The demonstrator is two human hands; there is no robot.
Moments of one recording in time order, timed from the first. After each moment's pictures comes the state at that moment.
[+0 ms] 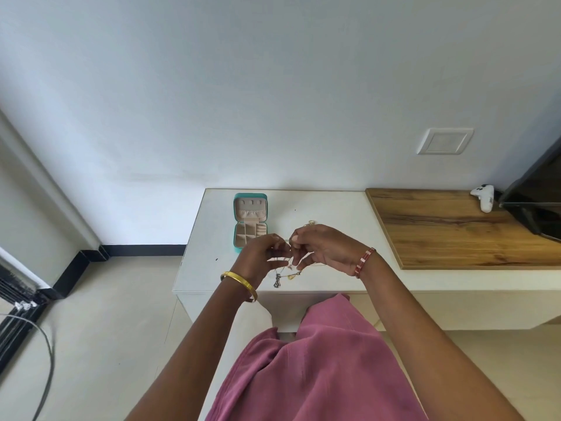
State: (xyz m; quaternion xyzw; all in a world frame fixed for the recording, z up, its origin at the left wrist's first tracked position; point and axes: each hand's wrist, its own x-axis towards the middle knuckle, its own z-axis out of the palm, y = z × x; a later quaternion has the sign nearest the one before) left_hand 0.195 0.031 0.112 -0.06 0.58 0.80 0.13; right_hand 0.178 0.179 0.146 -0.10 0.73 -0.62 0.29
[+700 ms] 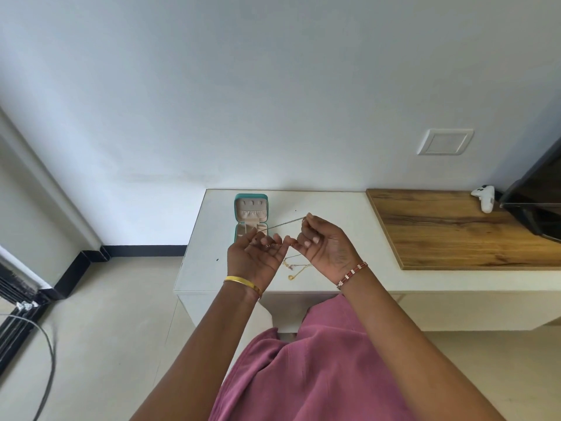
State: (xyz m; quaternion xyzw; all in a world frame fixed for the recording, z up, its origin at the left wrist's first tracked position) left_hand 0.195 0.033 0.104 -0.16 0.16 0.97 0.10; right_hand 0.179 0.167 0.123 0.02 0.41 -0.90 0.17
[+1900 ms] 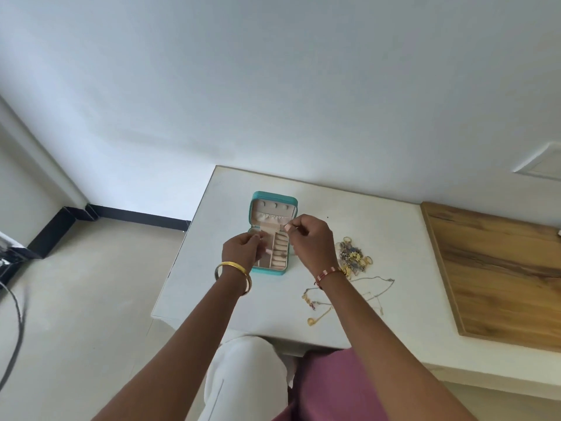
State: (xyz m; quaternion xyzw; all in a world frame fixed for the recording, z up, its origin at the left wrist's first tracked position) left_hand 0.034 -0.026 -0.006 -0.33 0.60 0.73 0.01; right_hand 0.016 0.090 0.037 0.00 0.87 -0.49 0.02
